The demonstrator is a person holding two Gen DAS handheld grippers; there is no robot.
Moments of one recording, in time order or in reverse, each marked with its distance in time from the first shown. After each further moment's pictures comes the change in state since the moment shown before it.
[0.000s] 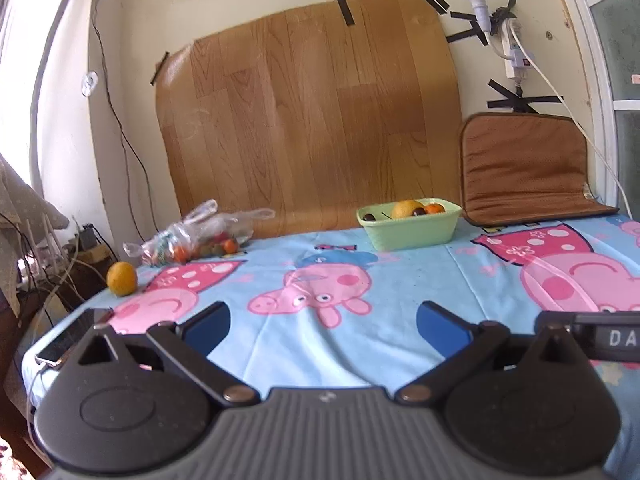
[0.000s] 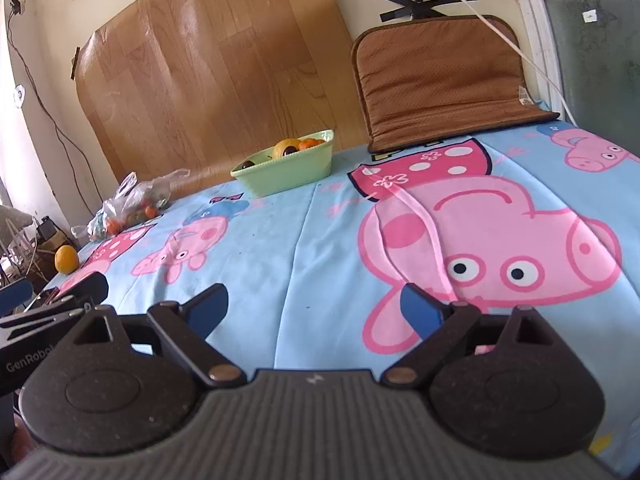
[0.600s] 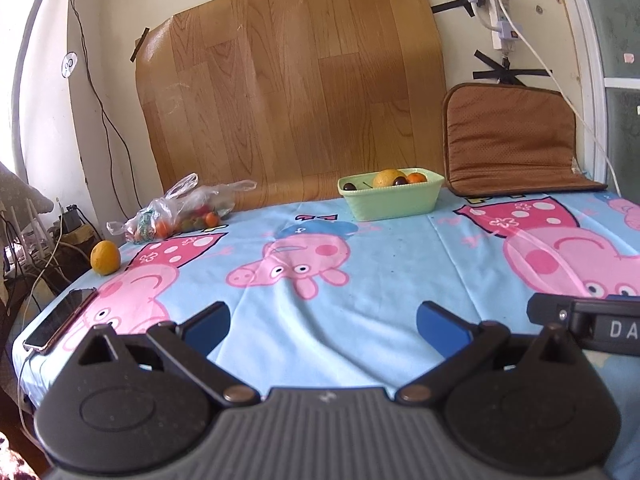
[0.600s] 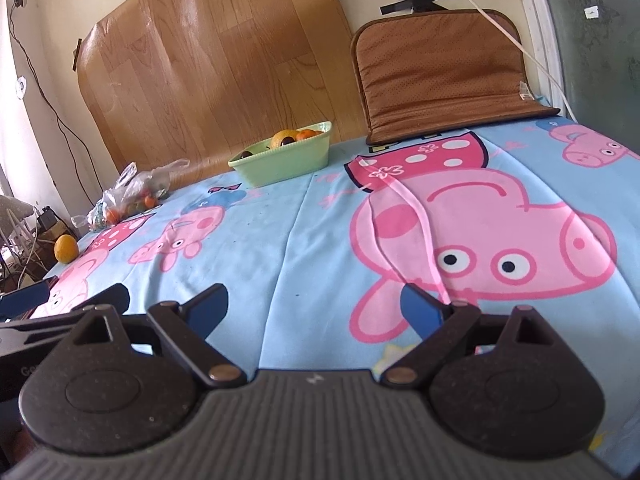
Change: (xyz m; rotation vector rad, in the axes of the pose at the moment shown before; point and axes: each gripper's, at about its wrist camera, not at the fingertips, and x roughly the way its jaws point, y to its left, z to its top) left arm 0.003 -0.010 -0.002 0.011 0.078 -0.034; right arm -0.004 -0.010 -0.003 -0.005 0.013 0.006
